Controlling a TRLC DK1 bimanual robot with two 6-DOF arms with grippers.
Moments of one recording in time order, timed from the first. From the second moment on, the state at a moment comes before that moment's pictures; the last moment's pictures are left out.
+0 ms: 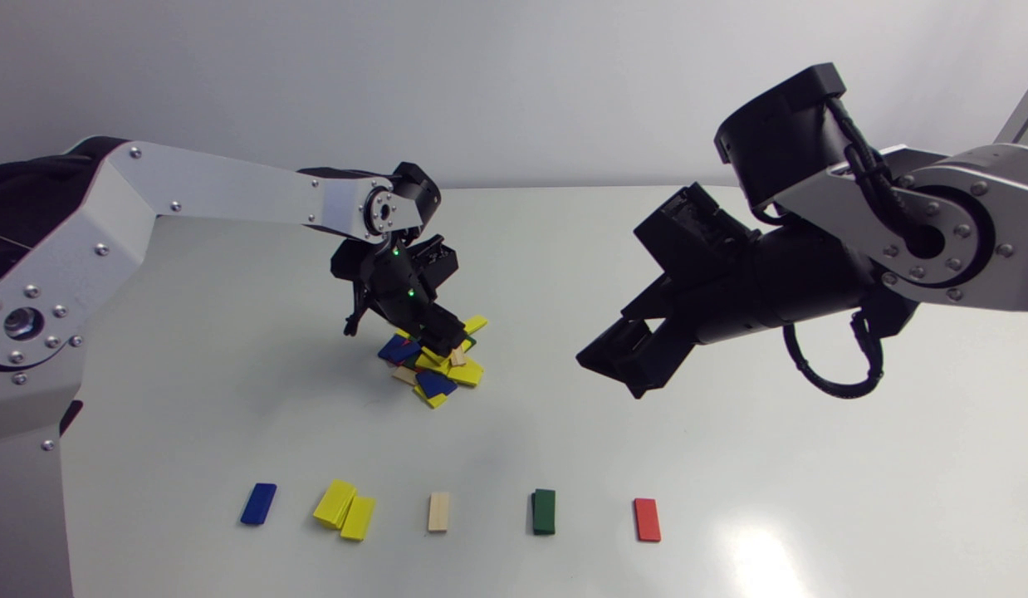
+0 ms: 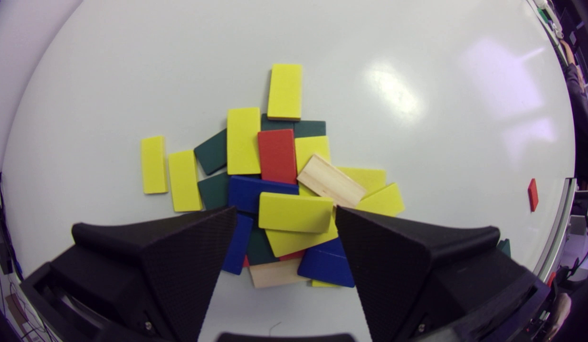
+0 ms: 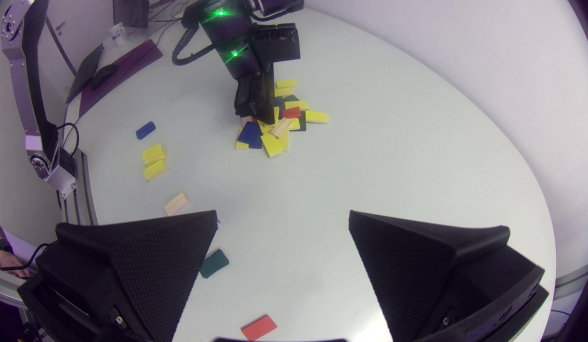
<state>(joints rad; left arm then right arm) -0.37 2.16 1.61 -0.74 0.06 0.32 0.47 1.31 1.02 -0.52 -0.28 -0.28</state>
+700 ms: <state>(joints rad) -0.38 2.13 1.57 -0.74 0.12 0.43 0.46 1.31 1.02 -0.52 -0.28 -0.28</state>
